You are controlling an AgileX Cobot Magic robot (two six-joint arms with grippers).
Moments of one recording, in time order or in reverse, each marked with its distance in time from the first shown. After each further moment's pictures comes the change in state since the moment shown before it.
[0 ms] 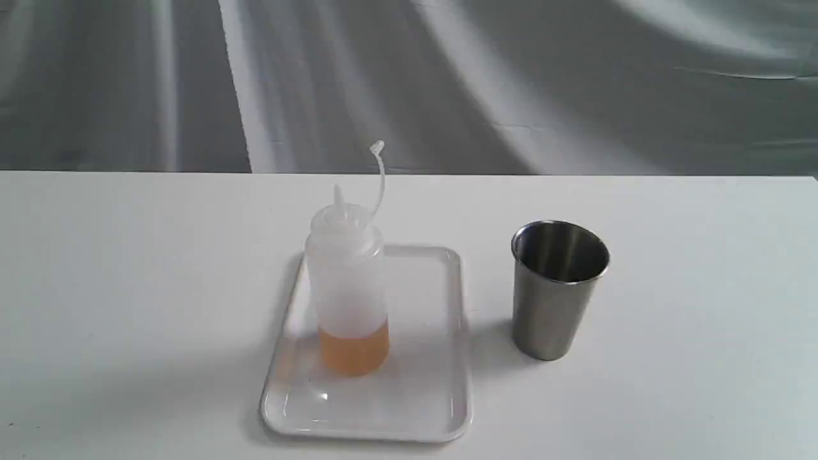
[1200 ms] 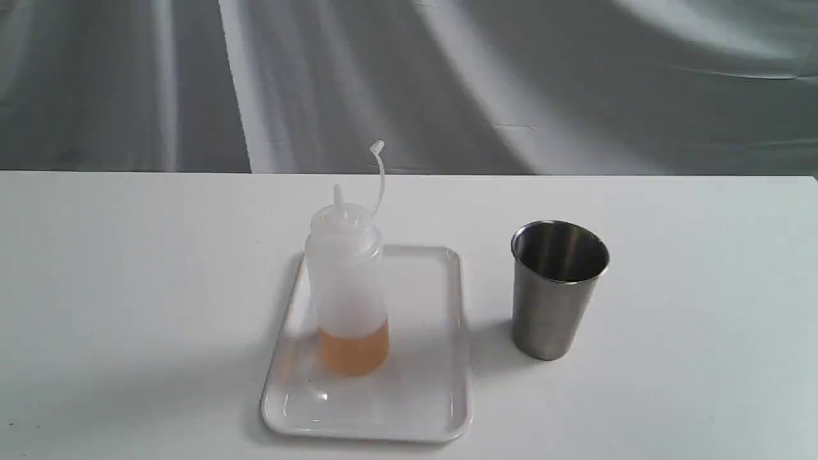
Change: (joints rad) left arm 0.000 0.000 0.000 0.000 0.000 0.000; right arm 0.000 -0.021 0.000 0.434 0.519 -0.539
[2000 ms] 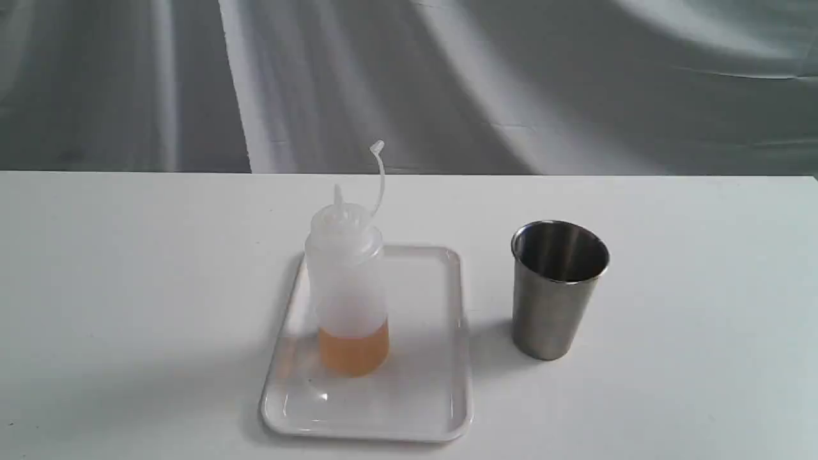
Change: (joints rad) left arm 0.000 0.000 0.000 0.000 0.000 0.000; right arm -0.018 0.000 0.000 -0.063 0.000 0.011
